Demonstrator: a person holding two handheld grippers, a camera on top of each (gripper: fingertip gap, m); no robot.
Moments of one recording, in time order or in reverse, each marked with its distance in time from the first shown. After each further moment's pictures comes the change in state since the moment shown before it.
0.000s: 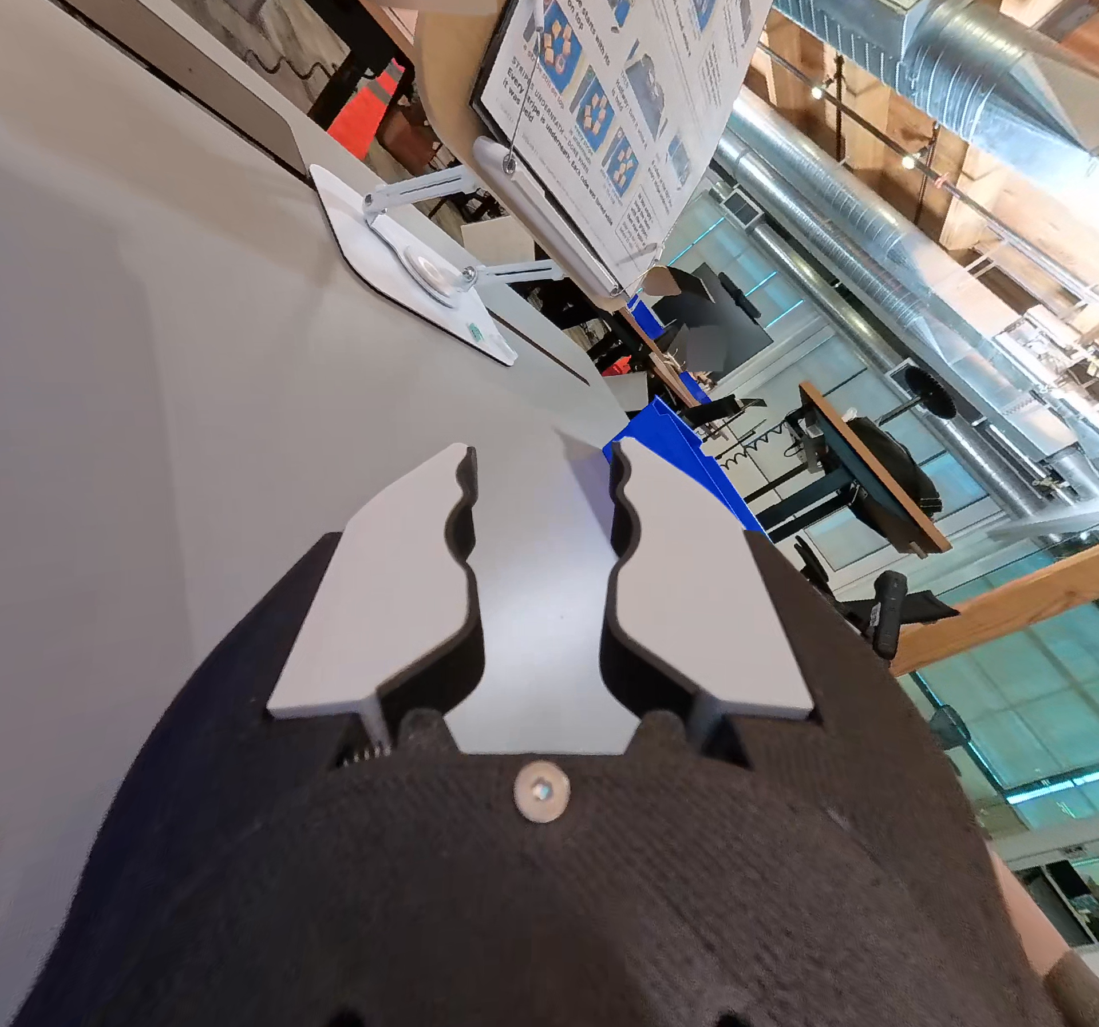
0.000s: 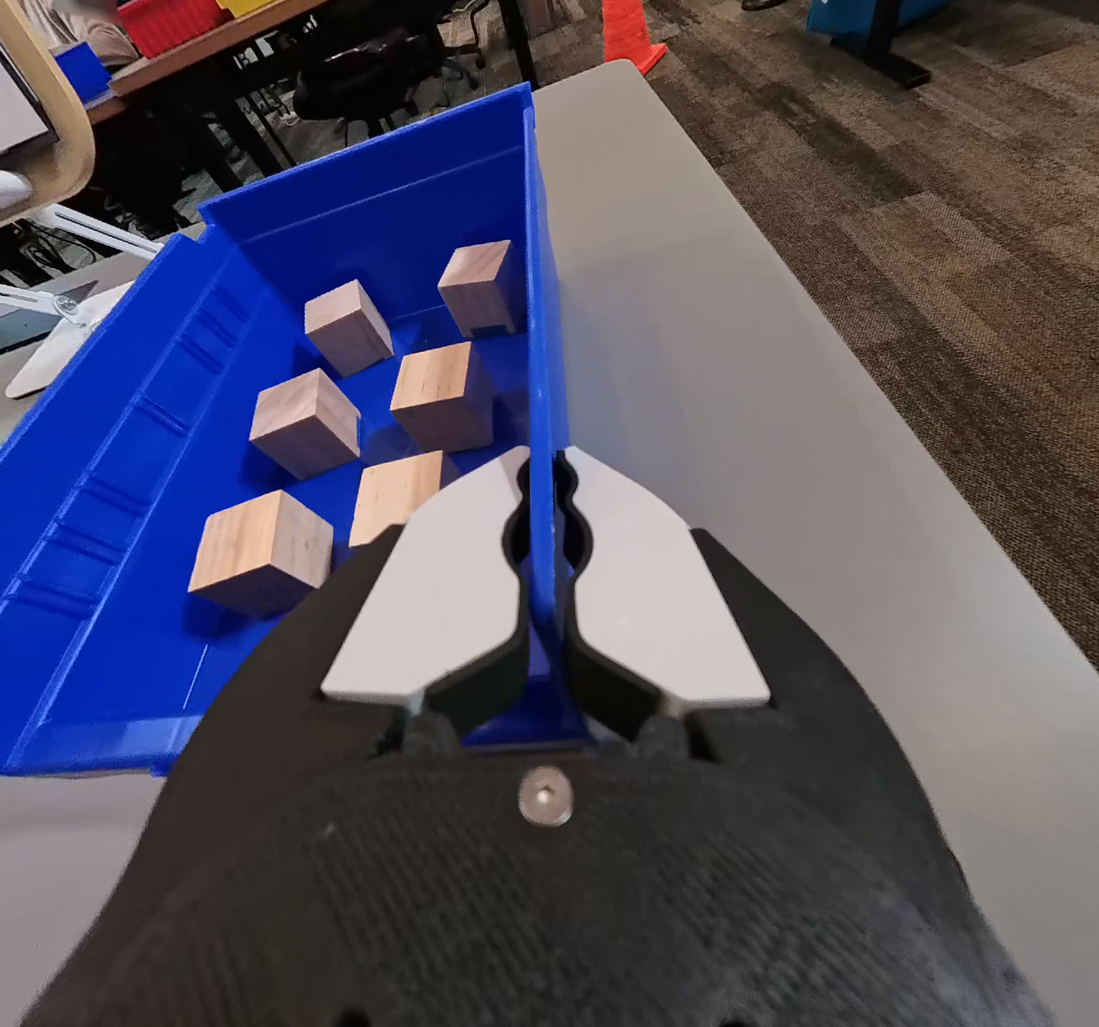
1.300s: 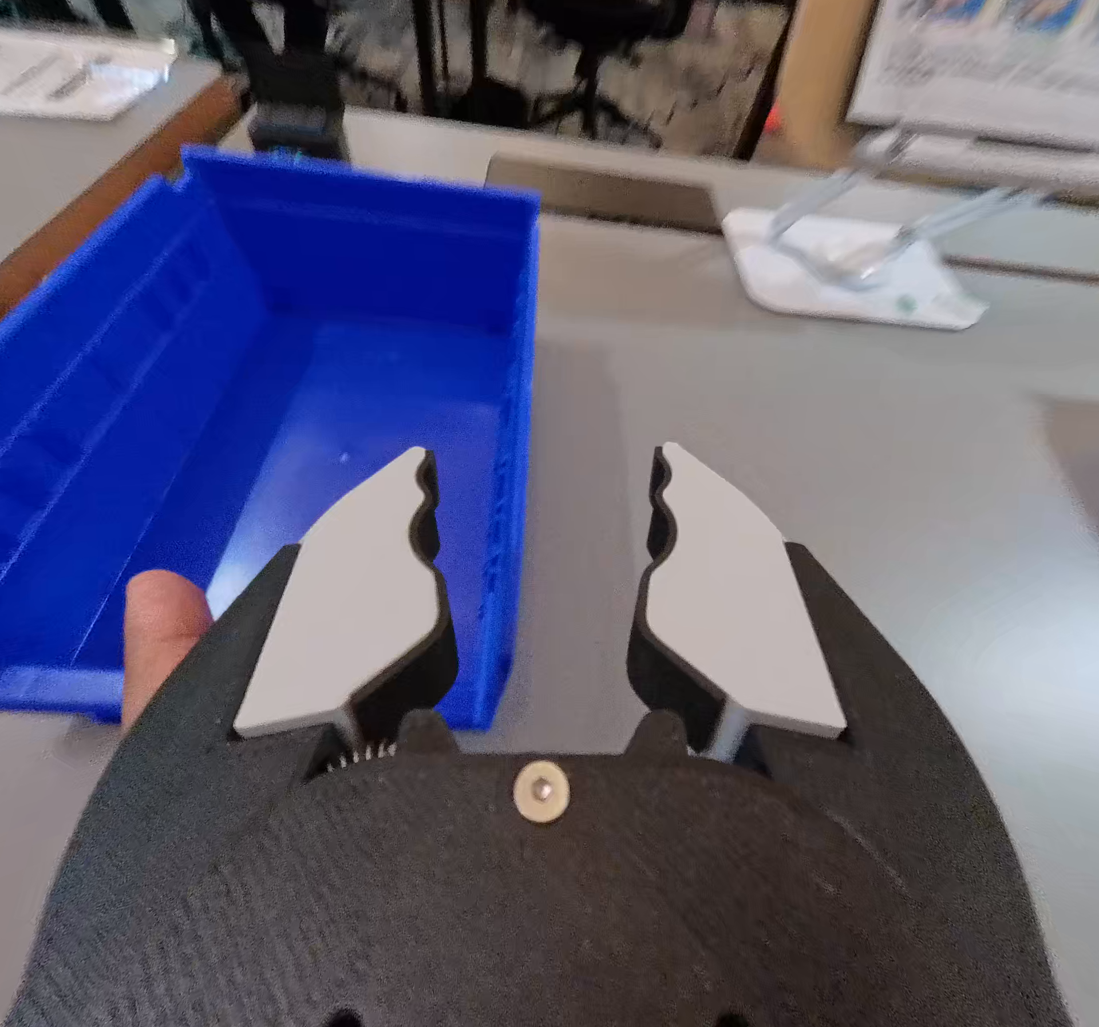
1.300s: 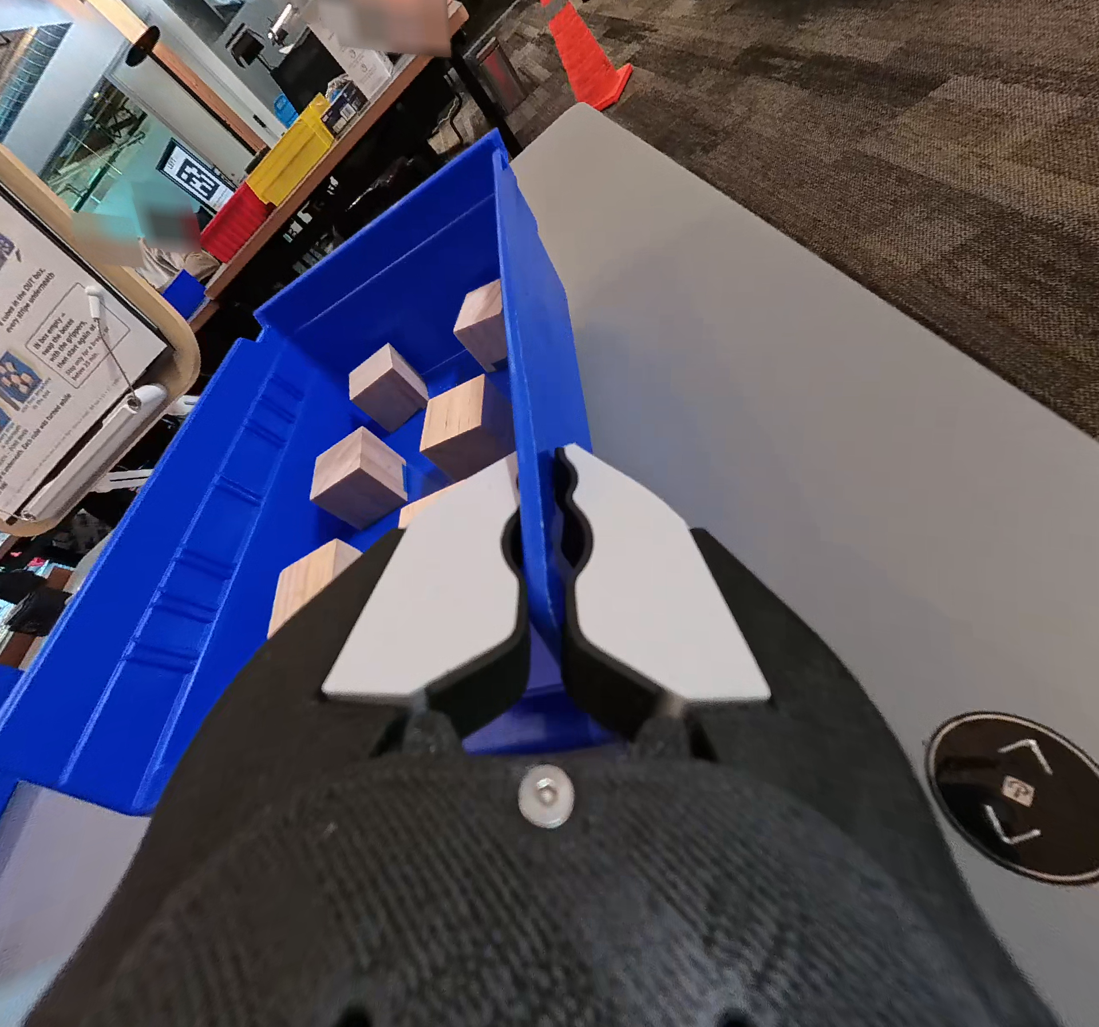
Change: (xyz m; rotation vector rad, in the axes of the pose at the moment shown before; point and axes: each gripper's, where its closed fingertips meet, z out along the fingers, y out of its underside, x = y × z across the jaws) left arm -0.042 -0.081 -0.083 -0.071 -0.780 0.556; right arm 0.000 -0.012 -0.014 0.074 -0.012 0.347
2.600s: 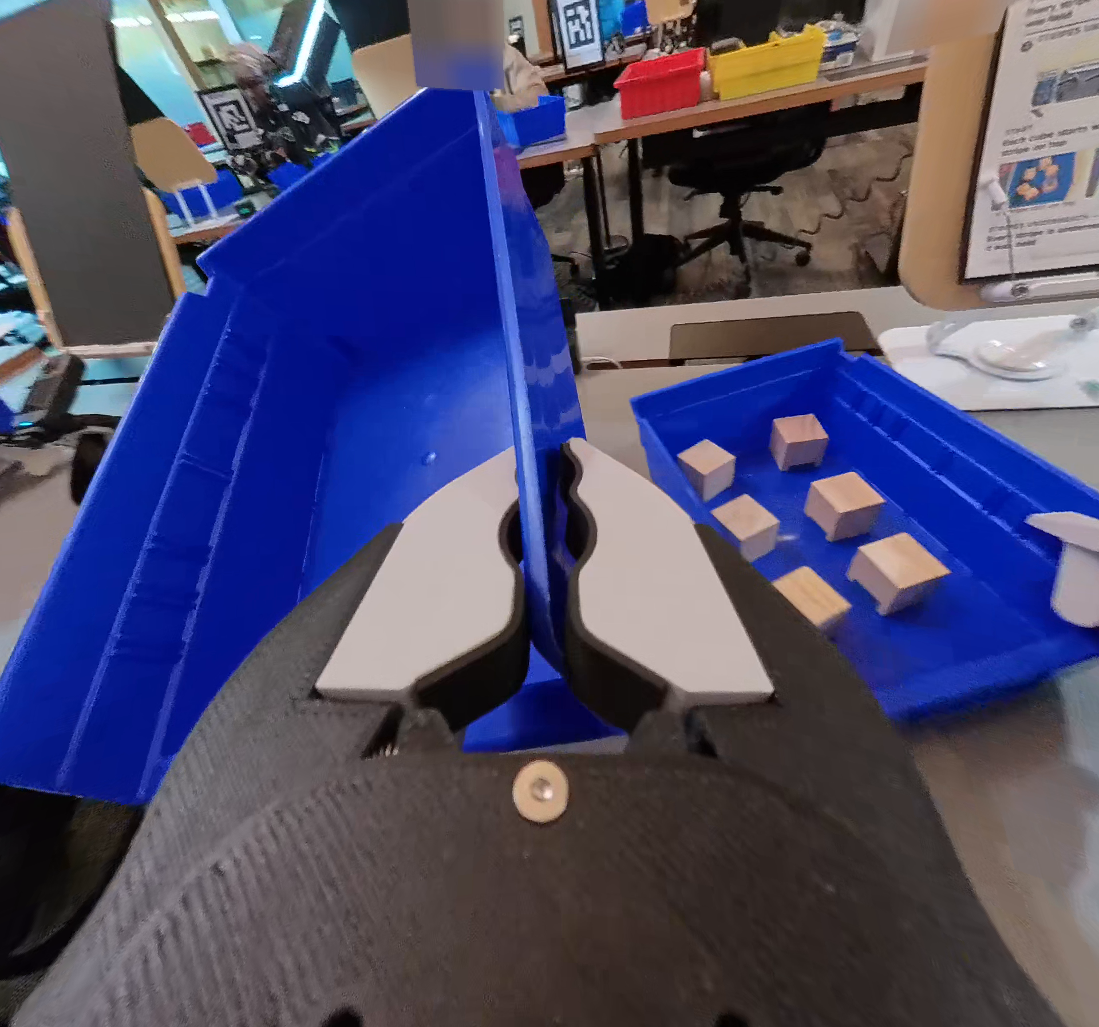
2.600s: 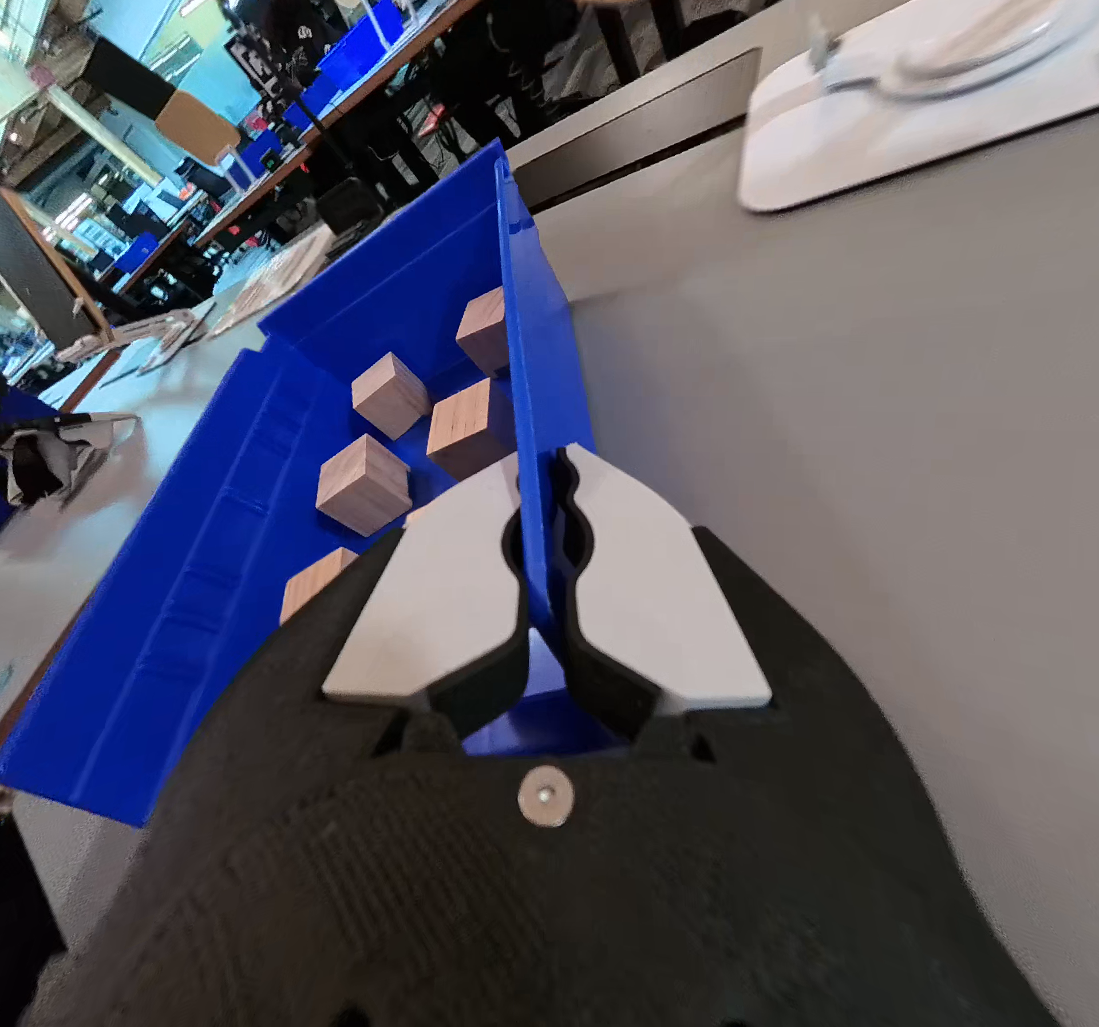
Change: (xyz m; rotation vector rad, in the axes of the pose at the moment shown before) left arm -0.072 -0.108 -0.133 0.212 -0.264 0.229; right arm -0.476 0.326 0.076 -0.309 -0.420 -0.238
